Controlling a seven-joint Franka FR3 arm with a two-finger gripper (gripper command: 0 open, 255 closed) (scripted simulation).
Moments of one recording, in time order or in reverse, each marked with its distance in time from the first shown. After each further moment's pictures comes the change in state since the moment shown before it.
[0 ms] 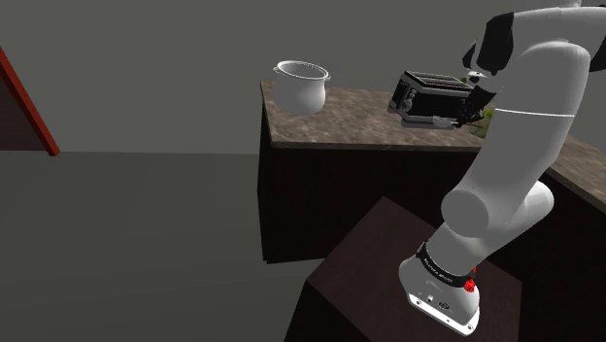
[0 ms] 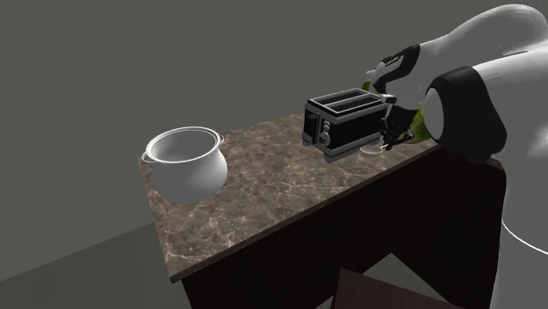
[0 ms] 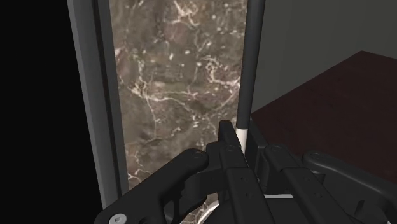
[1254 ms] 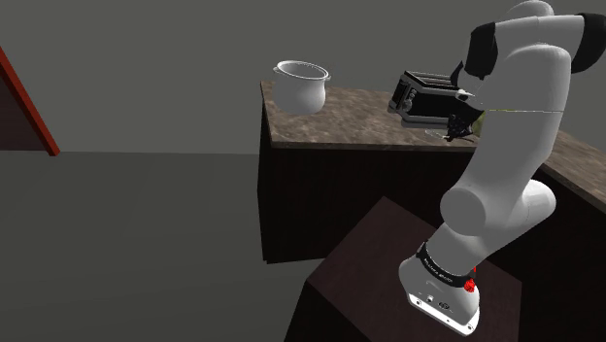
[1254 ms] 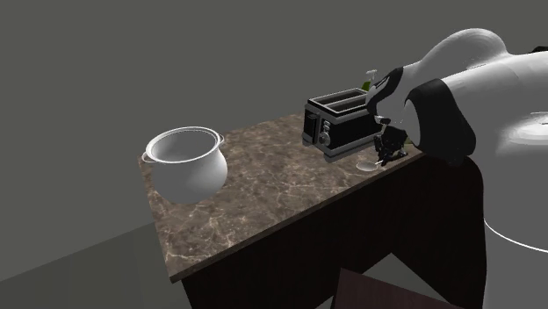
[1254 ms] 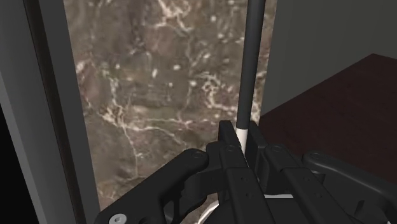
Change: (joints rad) arm -0.045 0.092 0.061 -0.074 0.103 0.130 -0.075
